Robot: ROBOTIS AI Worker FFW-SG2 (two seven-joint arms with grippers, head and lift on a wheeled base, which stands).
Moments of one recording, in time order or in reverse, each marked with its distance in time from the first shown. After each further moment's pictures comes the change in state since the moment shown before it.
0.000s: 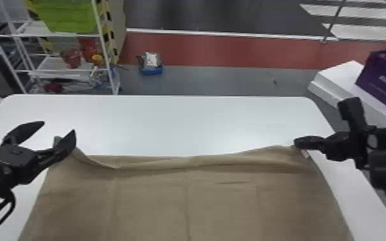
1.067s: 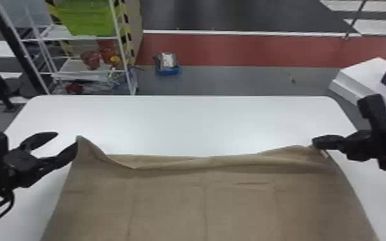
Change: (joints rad) left arm -0.105 0.142 0.077 0.289 -0.070 -0.116 -0.165; right arm -0.010 0.002 0.022 0.000 0.015 -0.005 -0.001
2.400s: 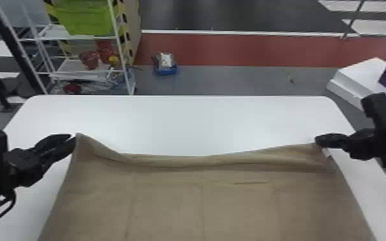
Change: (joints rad) left arm -0.027 -0.014 0.005 0.021 0.011 0.025 -0.051; right arm 0.000 -0.010 -0.020 0.000 0.006 -0.012 0.004
